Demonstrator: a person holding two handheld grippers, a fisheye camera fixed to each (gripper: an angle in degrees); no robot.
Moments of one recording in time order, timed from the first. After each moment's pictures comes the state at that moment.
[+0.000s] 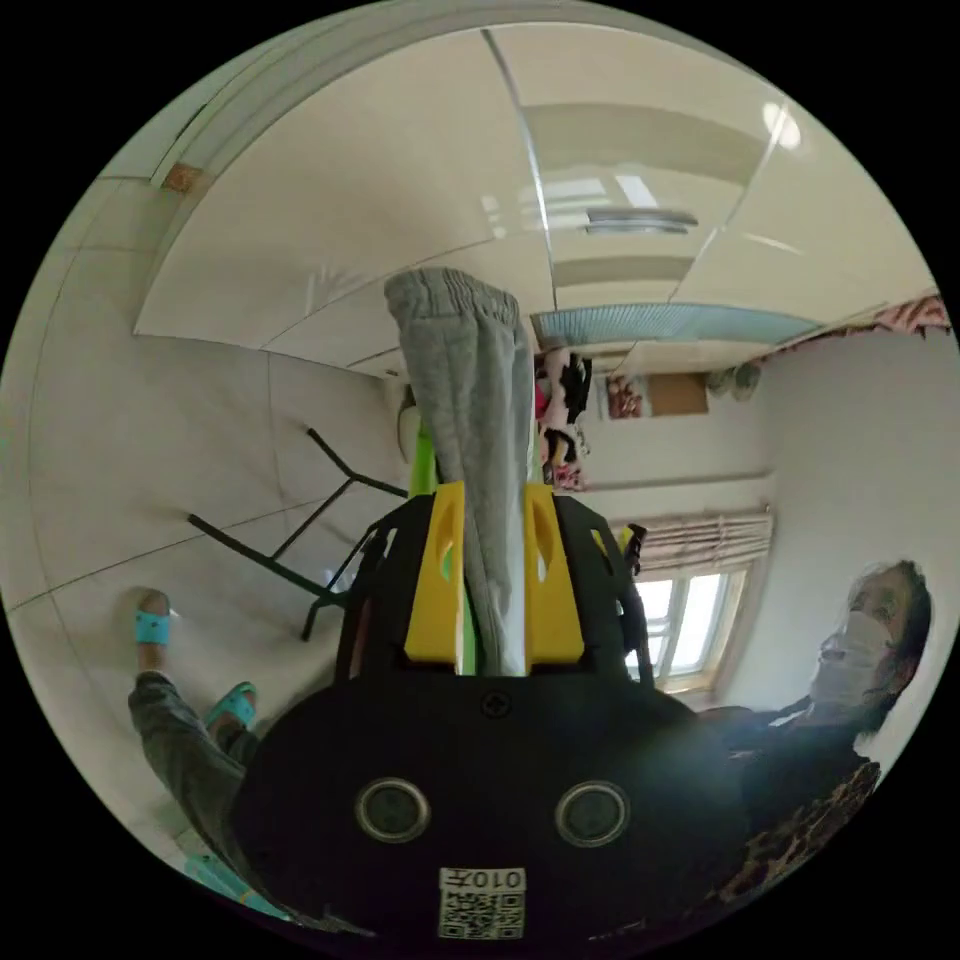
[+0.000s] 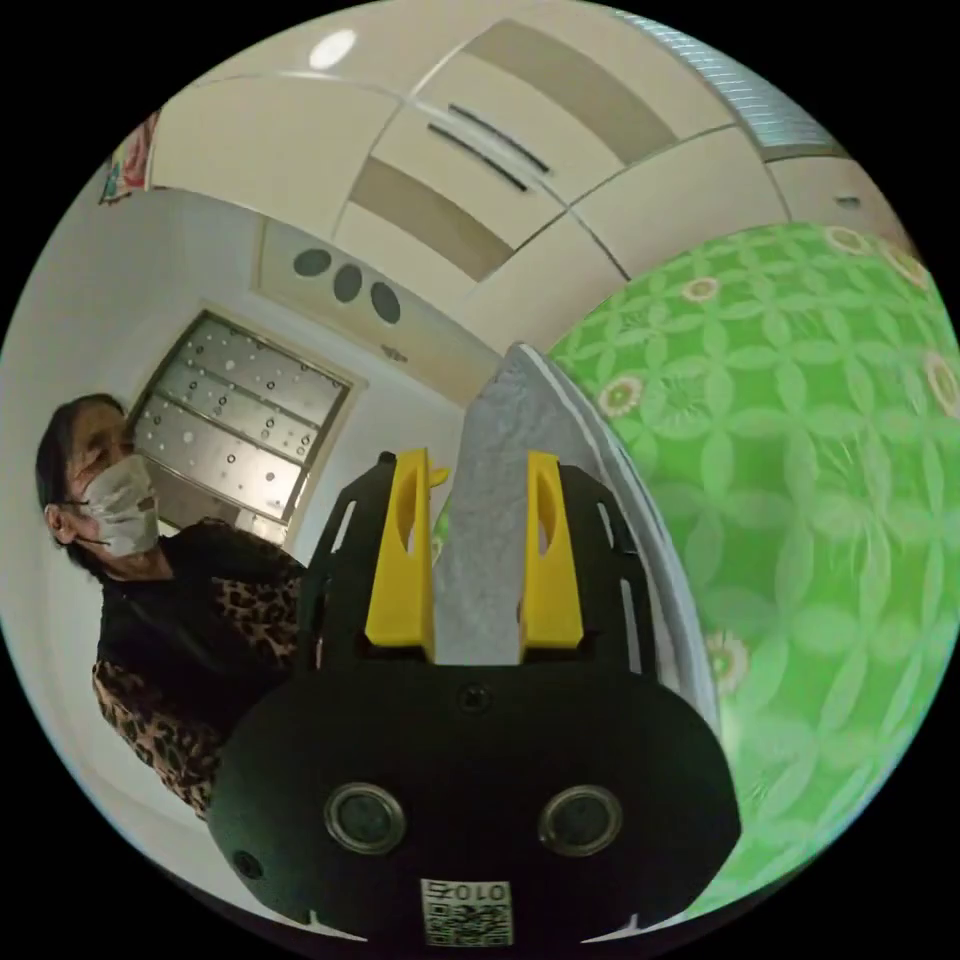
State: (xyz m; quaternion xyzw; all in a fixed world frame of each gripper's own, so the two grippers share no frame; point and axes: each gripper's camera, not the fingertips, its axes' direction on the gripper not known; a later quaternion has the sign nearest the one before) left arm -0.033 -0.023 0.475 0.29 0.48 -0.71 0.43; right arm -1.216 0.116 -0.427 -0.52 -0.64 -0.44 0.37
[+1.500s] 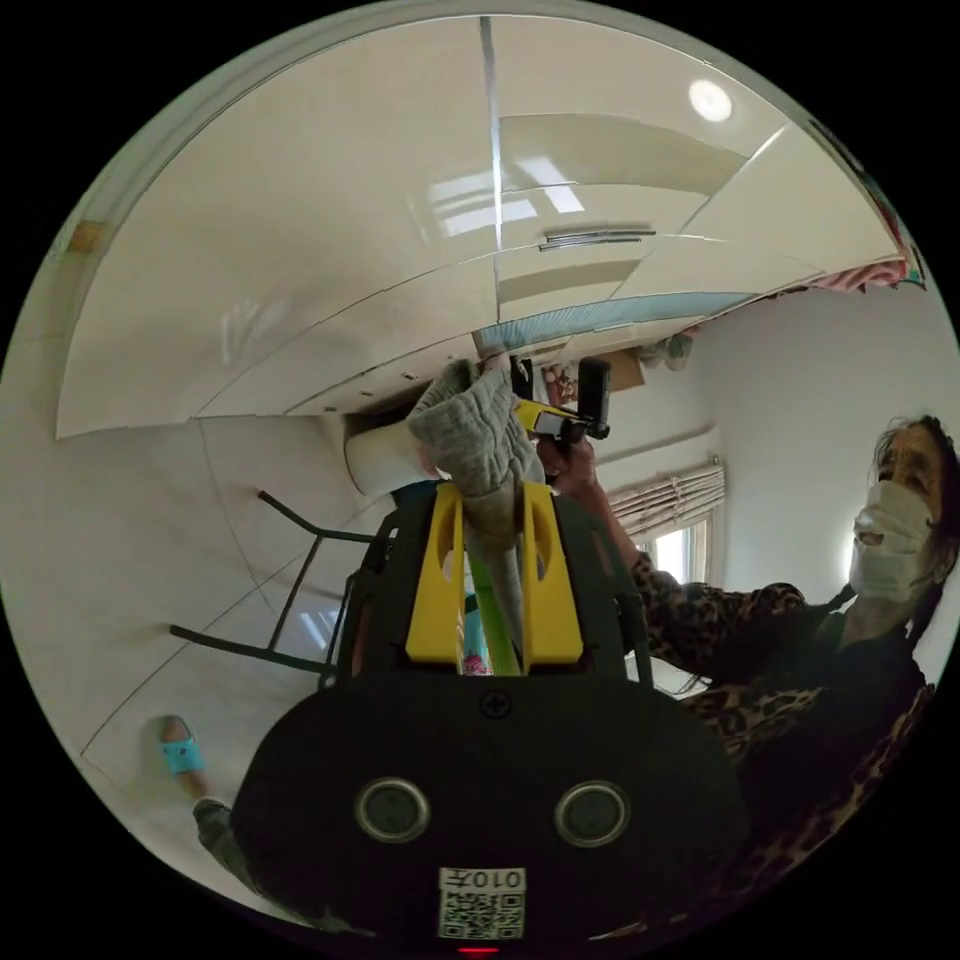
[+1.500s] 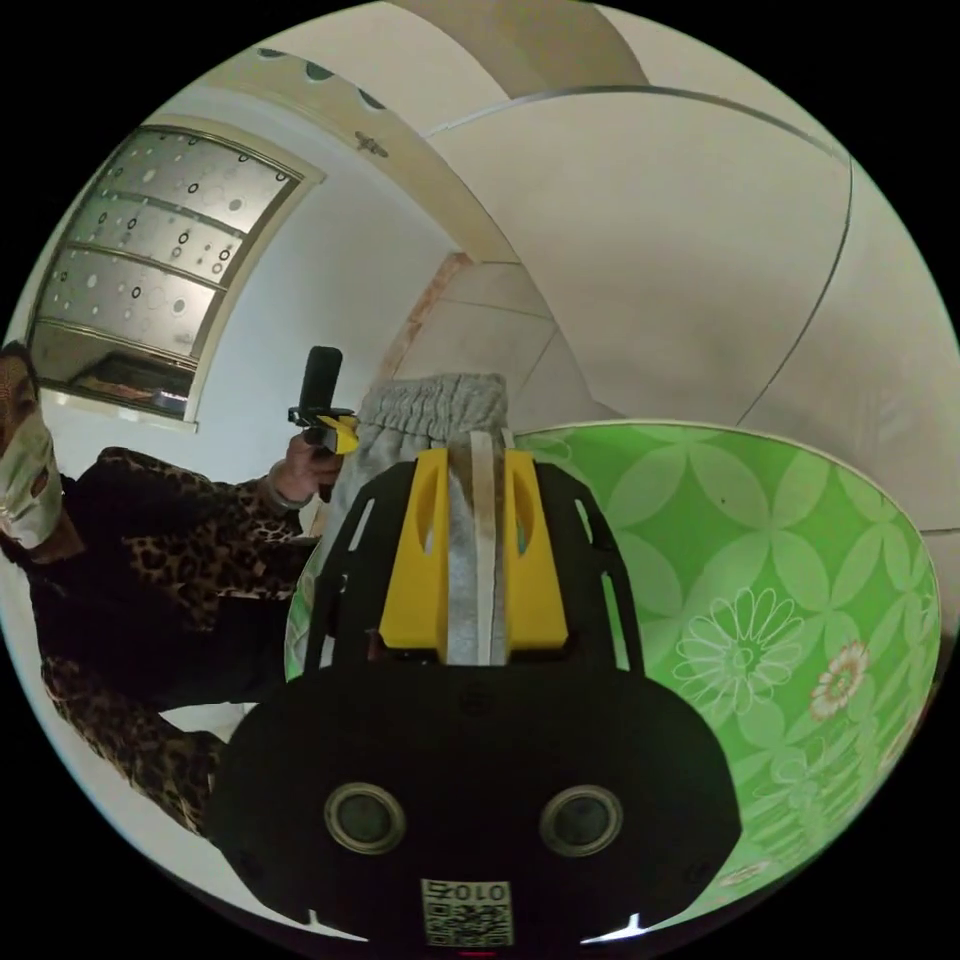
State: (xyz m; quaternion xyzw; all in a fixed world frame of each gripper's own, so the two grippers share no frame) left arm -0.185 0.189 0.449 0.39 0.49 -0.62 0.46; right arm -1.756 0.408 -0.718 -0.45 -0.53 -0.68 0.21
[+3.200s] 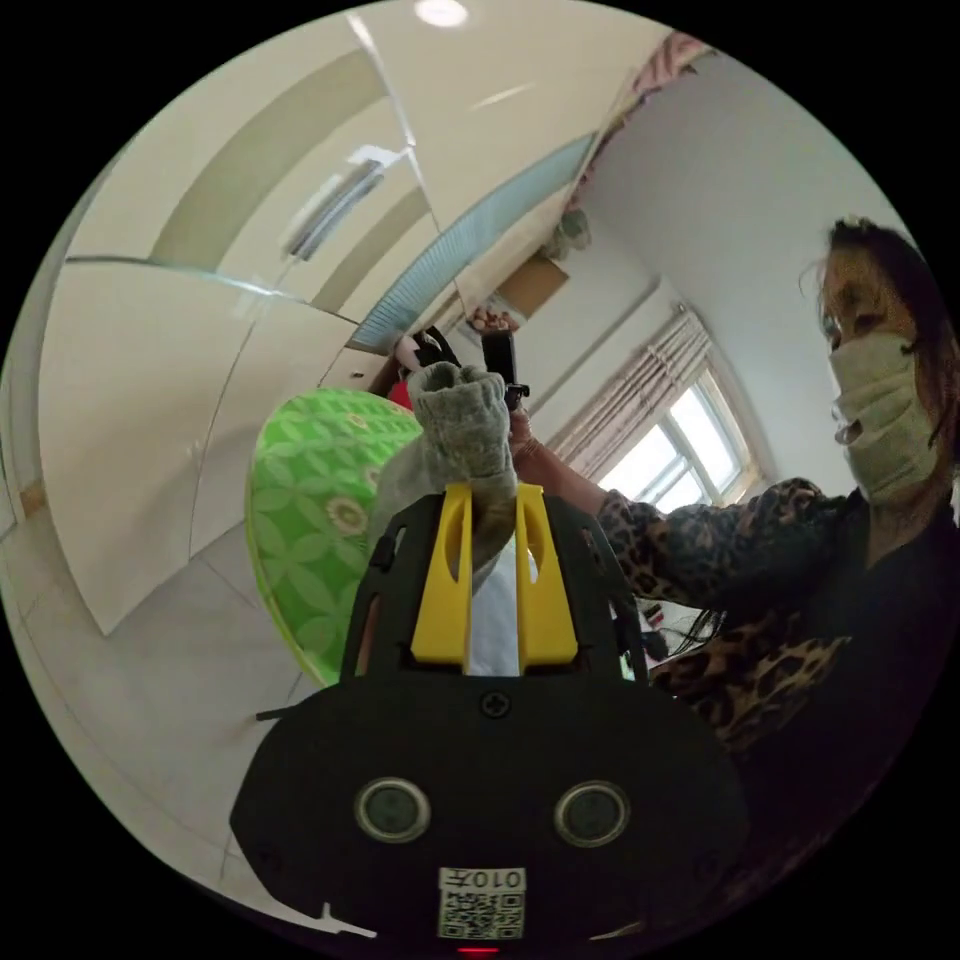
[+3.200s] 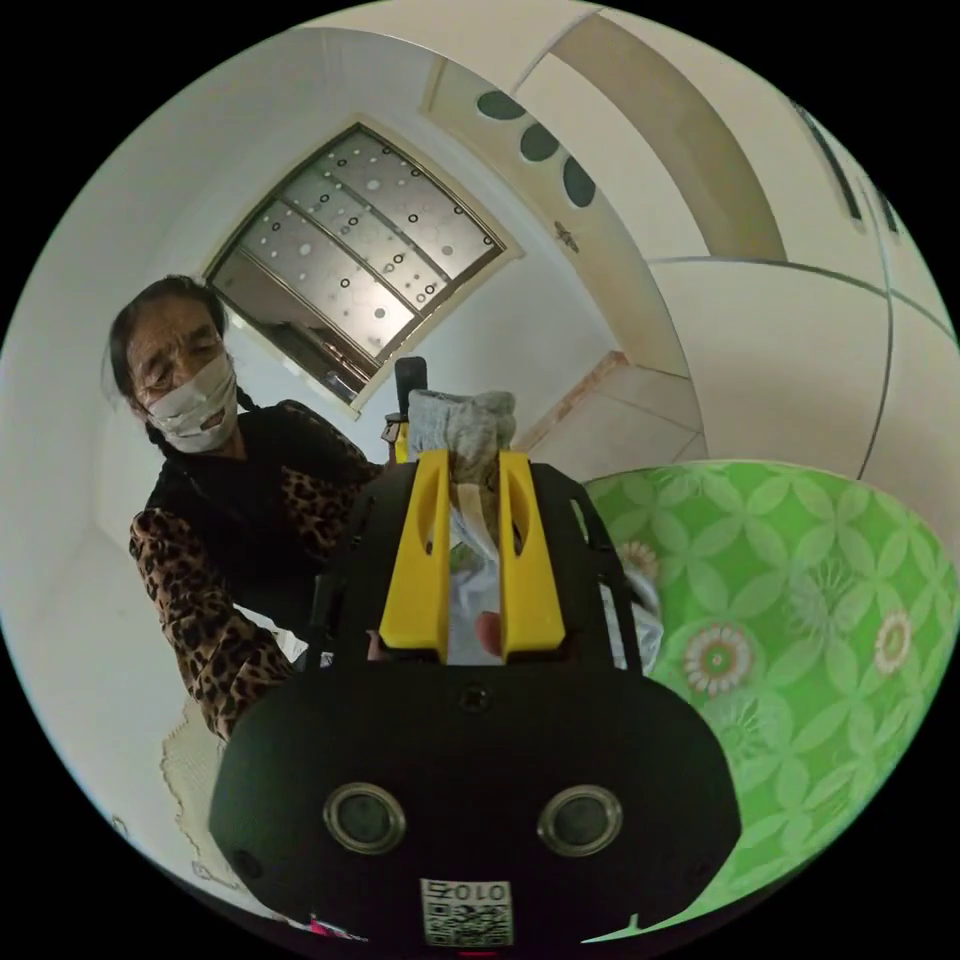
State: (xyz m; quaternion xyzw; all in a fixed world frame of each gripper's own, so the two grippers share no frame) left arm -0.035 0.027 0.260 0.44 0.37 -0.47 0.67; right arm -1.511 0.220 -0.600 -0.44 -0.71 -0.54 0.07
